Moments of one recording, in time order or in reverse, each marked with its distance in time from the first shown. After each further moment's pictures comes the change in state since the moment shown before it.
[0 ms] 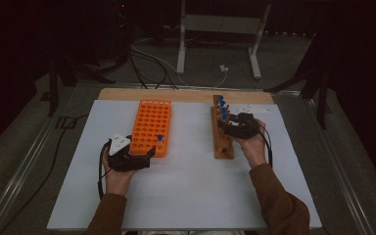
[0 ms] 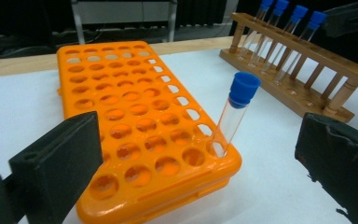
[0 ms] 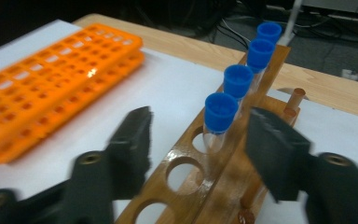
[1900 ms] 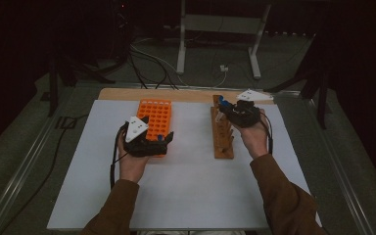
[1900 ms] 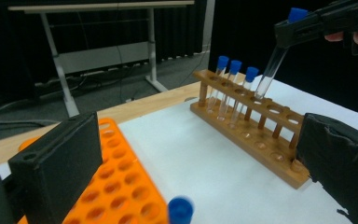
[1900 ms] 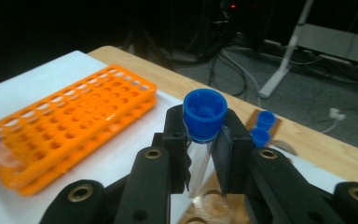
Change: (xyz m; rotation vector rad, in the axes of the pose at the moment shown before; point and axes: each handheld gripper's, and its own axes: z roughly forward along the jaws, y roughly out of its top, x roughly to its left) left arm -0.042 0.061 0.023 -0.122 -0.079 0.129; right arm 0.020 0.052 -0.026 -0.083 0.006 -0.089
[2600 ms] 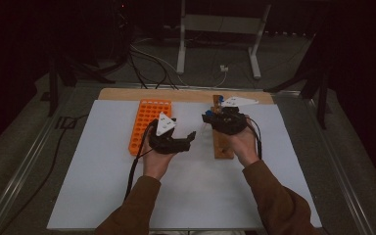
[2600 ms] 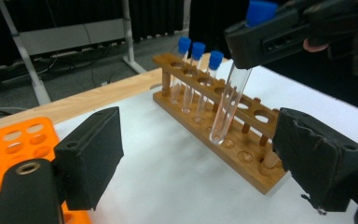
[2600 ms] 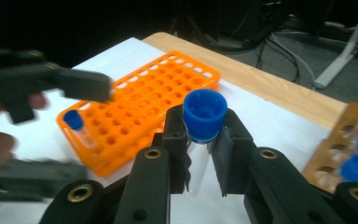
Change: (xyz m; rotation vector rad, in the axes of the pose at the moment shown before) left arm -0.038 0.004 0.052 0.111 -0.077 0.003; right arm 0.040 -0.001 0.010 0.061 0.178 0.021
